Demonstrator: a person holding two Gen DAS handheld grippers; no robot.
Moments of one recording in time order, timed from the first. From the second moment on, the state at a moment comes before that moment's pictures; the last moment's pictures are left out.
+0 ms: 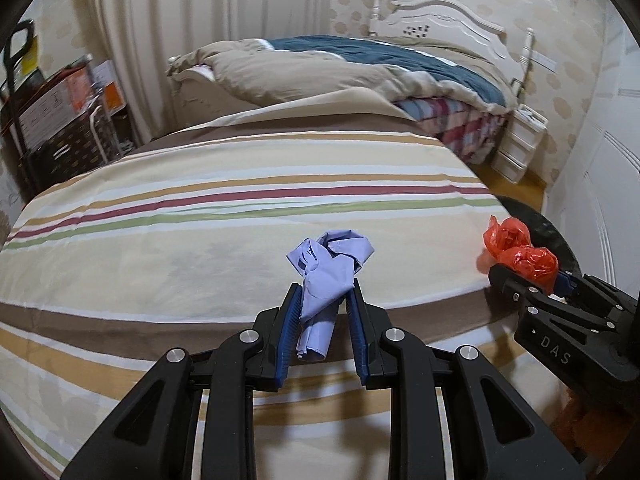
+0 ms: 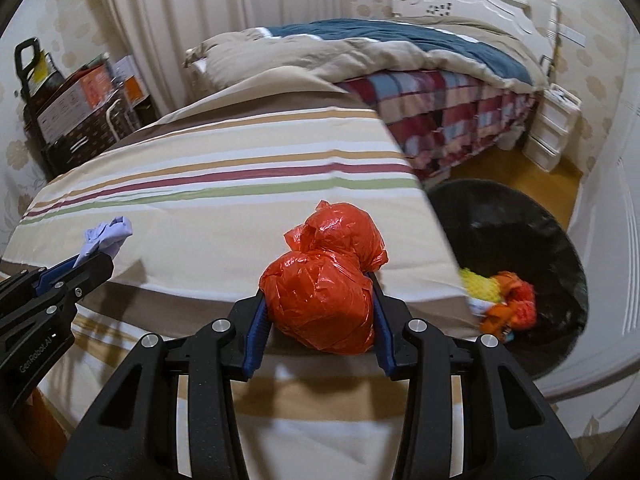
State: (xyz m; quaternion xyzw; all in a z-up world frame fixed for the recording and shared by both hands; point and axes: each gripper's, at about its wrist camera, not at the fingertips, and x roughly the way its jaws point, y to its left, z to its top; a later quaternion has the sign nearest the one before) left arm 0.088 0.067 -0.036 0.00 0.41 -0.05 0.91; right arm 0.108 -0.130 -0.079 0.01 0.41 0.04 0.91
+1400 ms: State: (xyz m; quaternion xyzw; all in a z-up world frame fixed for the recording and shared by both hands) left arm 0.143 -0.130 -0.031 0.07 0.38 -0.19 0.90; right arm 0.122 -0.309 -0.069 0.08 0.37 -0.10 0.92
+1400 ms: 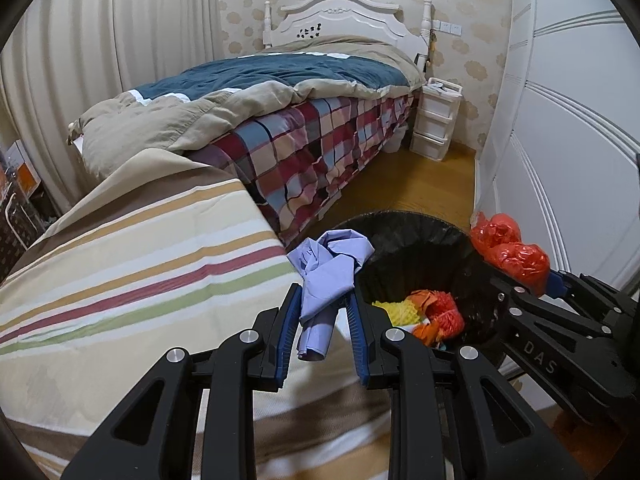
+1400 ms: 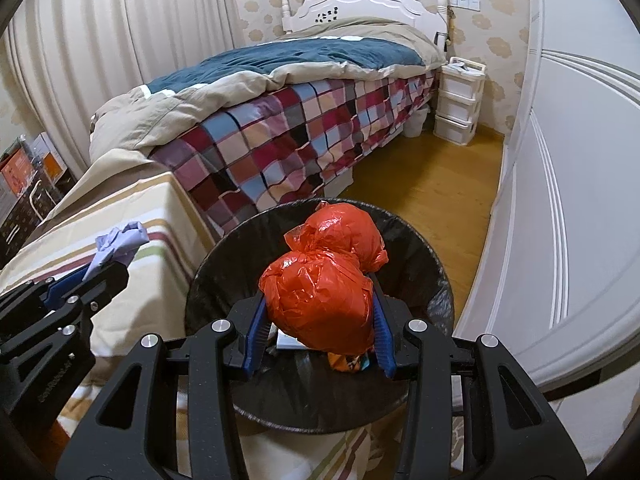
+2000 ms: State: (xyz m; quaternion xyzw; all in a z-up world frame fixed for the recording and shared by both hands) left arm 0.170 -0.162 -0.050 0.08 0.40 -0.18 0.89; right arm 0.146 -0.331 -0.087 0.10 0.39 -0.11 0.91
